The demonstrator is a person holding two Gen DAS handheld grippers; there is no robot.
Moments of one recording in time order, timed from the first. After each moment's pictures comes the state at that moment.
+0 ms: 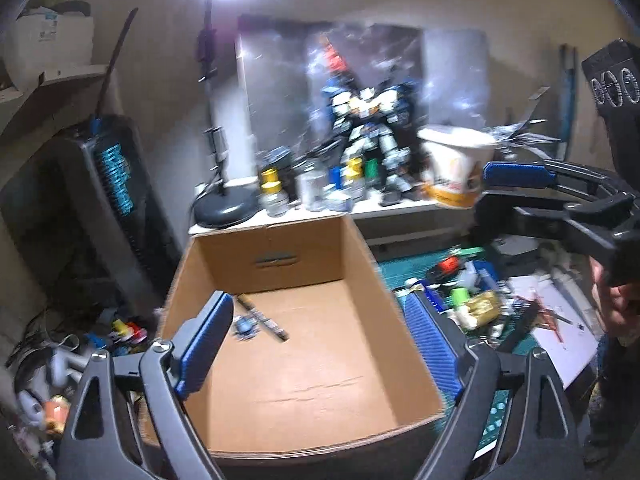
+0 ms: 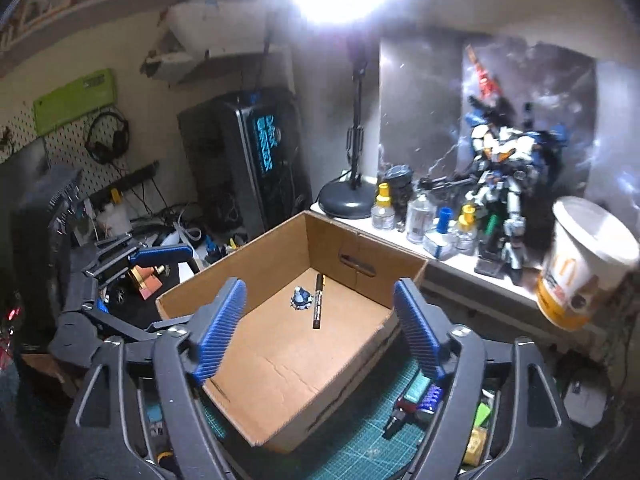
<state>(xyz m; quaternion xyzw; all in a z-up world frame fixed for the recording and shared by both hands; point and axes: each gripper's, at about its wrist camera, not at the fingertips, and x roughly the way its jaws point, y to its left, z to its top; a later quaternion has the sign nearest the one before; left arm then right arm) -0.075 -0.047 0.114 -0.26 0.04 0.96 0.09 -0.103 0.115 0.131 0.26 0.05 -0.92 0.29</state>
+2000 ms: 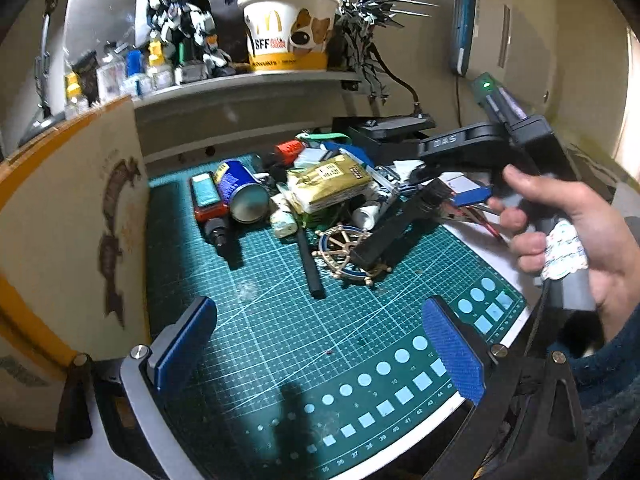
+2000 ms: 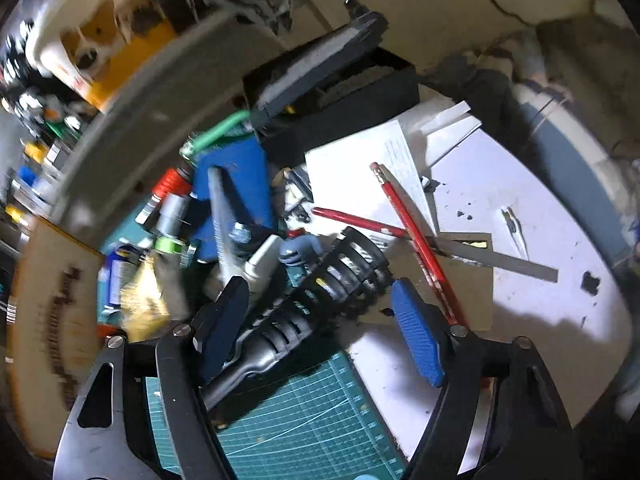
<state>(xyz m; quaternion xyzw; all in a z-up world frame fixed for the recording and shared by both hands) -0.066 0.110 -0.070 -0.34 0.06 0.91 0.25 -0.093 0.398 -0.114 0.46 -0.28 -0.83 -0.16</state>
